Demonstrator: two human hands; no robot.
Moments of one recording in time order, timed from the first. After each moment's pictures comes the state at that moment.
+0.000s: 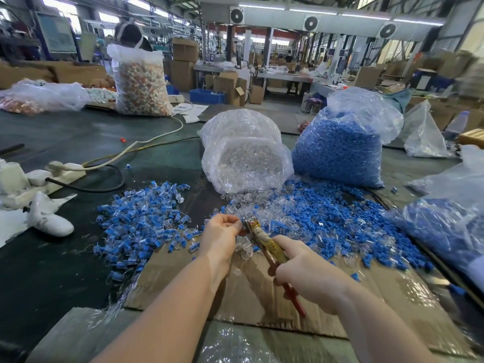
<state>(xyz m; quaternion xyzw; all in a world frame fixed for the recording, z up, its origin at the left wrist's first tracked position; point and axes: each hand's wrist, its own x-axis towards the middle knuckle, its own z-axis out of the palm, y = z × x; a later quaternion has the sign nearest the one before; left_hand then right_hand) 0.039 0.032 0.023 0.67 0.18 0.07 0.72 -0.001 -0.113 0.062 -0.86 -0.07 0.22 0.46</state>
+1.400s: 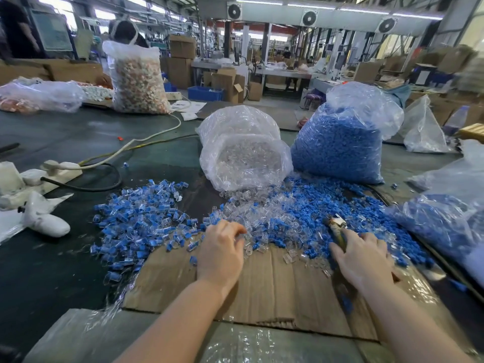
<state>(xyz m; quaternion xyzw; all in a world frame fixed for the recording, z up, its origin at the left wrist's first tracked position) 0.029 0.035 -0.017 0.91 0.01 0.24 0.34 0.053 -0.199 0.011 -0.99 0.14 -0.04 0.06</state>
